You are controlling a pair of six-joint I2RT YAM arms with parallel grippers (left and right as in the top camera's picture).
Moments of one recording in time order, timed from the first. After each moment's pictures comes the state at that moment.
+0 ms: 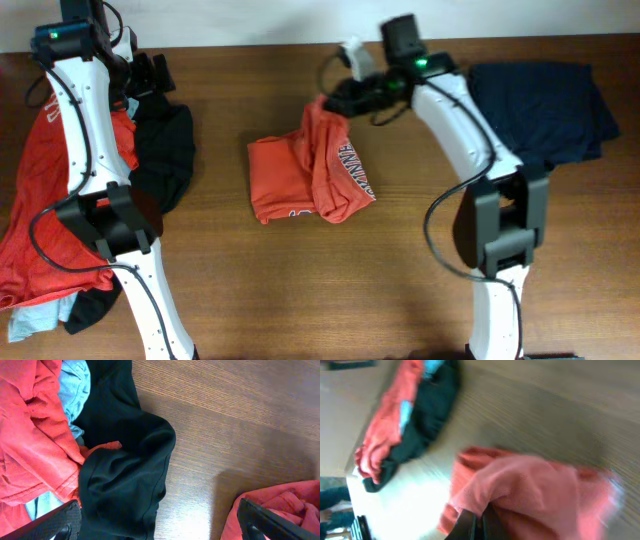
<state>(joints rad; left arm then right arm) 0.21 2.50 2.76 -1.50 0.16 -0.09 0.31 2.23 2.04 -0.78 -0.73 0.04</state>
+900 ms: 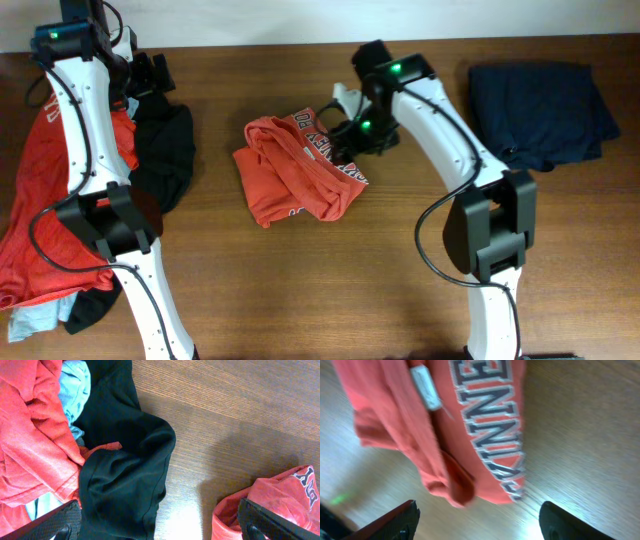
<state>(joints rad) 0.21 2.50 2.76 -1.50 0.16 -0.09 0.34 2.22 2.06 -1.32 -0.33 -0.13</state>
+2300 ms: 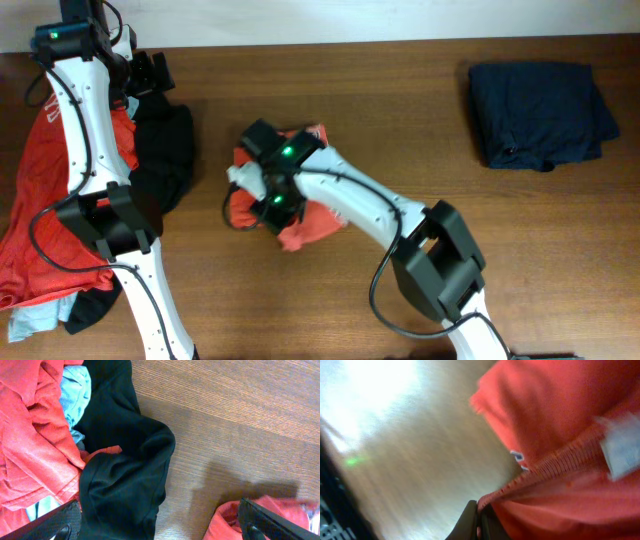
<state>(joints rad) 0.21 2.50 2.76 -1.48 0.16 -0.09 0.80 2.20 1.89 -1.08 -0.35 -0.15</state>
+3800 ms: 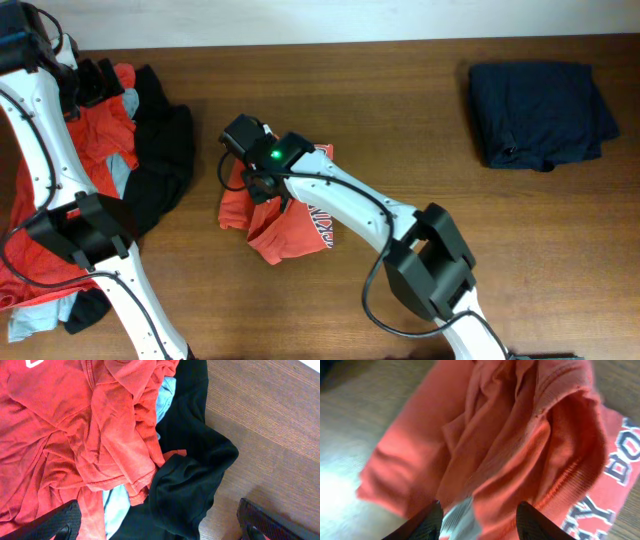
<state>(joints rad) 0.36 2.50 2.81 -1.52 0.13 -0.09 0.82 2.25 1.96 -0.93 0.12 0.38</state>
